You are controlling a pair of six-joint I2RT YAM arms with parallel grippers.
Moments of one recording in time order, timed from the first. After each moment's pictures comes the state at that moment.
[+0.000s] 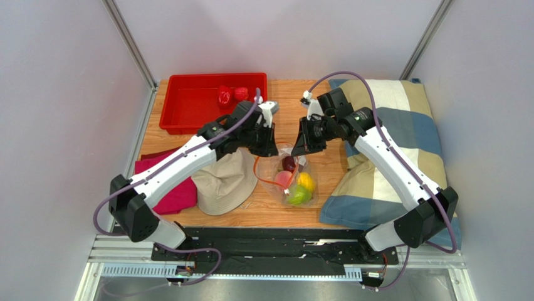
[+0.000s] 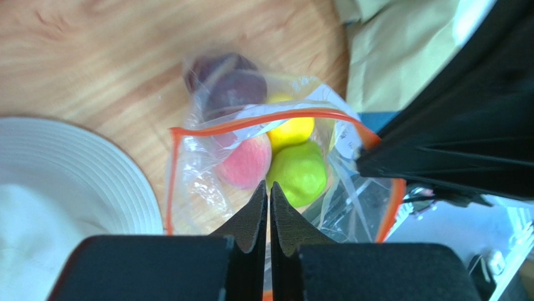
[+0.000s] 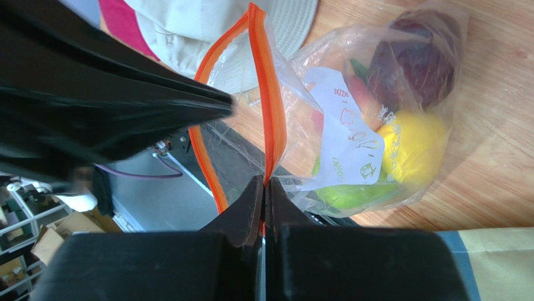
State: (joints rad) left arm -0.75 1.45 1.38 -0.61 0.22 -0.43; right arm 0.51 1.45 1.50 -0.98 -0.46 0.41
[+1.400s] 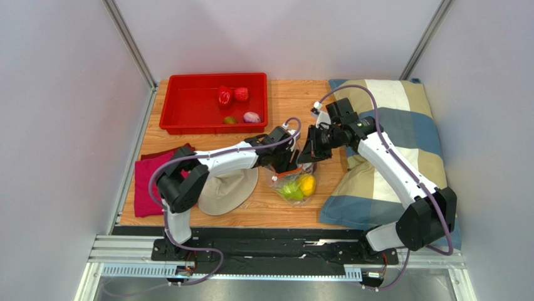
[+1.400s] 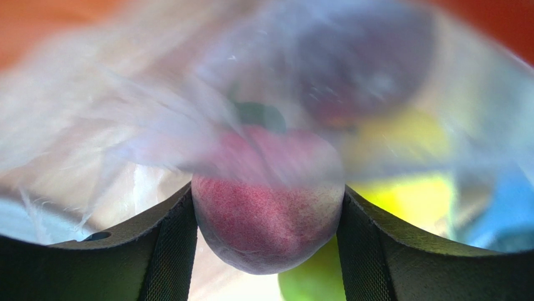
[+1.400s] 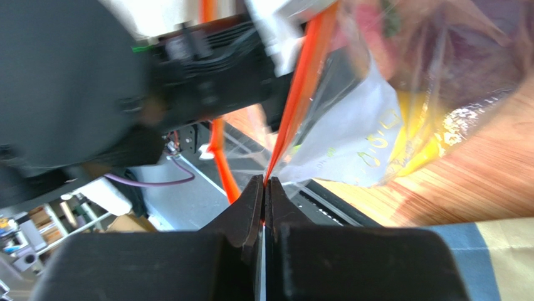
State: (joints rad) left arm -0.86 1.89 1.31 -0.37 0.08 -0.38; right arm 0.42 1.42 1.30 -0.88 -0.56 0.47
